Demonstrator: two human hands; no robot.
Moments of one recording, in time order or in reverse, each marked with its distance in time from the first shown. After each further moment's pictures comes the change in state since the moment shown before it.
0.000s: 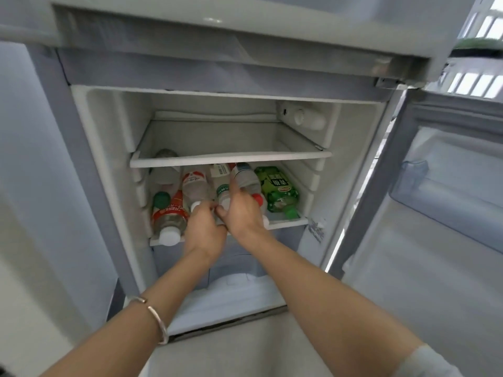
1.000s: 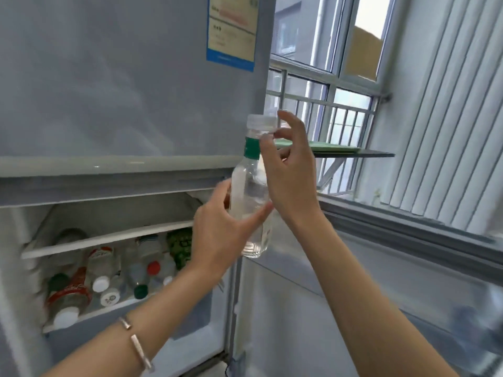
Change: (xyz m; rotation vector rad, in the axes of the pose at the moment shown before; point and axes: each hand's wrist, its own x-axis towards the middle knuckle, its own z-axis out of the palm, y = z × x) left_hand -0.123 0.285 -0.021 -0.542 -0.017 0.593; right_hand -0.098 -0.002 -0.384 0.415 0.725 -0.171
